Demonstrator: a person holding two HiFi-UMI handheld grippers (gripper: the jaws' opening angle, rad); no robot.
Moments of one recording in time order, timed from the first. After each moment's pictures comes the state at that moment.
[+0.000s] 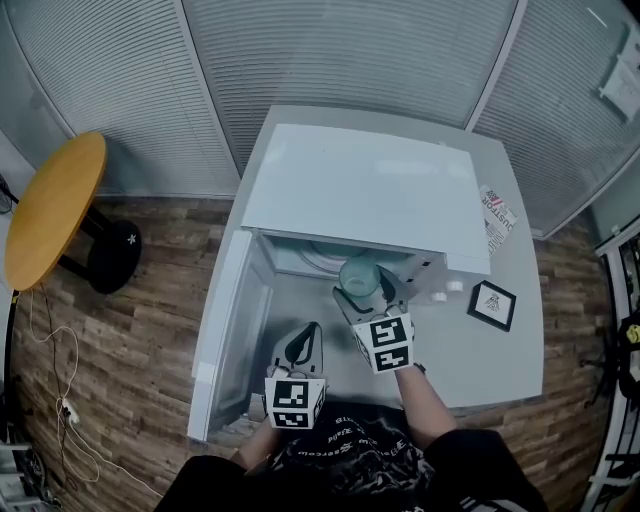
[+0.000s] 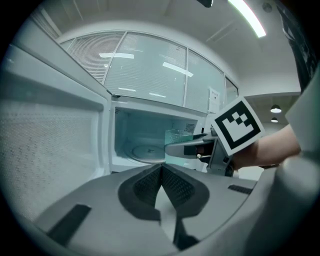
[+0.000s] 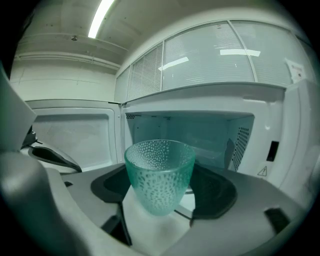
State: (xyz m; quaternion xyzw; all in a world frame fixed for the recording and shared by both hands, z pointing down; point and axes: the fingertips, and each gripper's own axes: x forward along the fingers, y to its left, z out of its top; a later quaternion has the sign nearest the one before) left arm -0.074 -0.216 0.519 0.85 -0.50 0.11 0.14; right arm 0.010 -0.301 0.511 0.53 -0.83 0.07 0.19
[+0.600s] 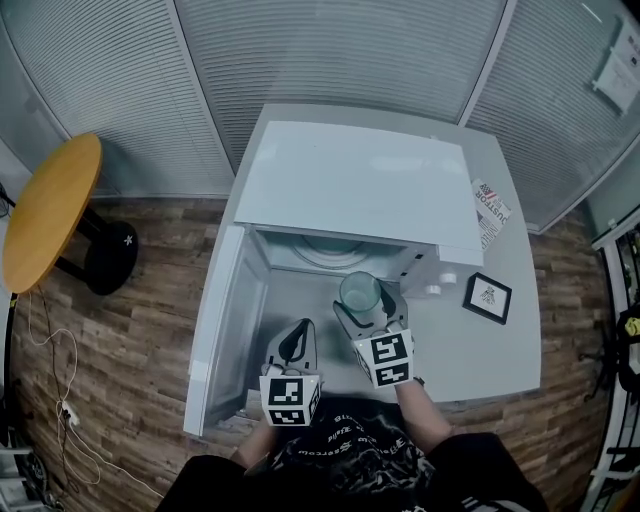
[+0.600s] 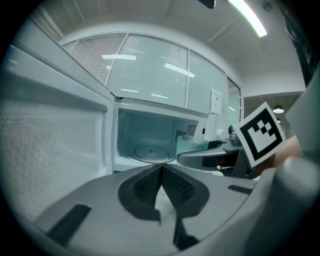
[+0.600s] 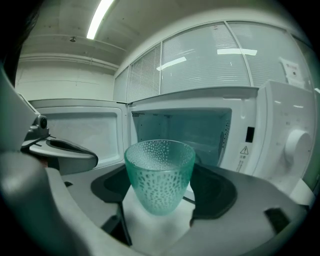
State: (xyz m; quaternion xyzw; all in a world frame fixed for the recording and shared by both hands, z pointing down) left arm -0.079 -0.213 0.519 0.84 -0.51 0.10 0.14; right arm 0.019 -0.261 0.518 0.53 -0.82 0.08 0.19
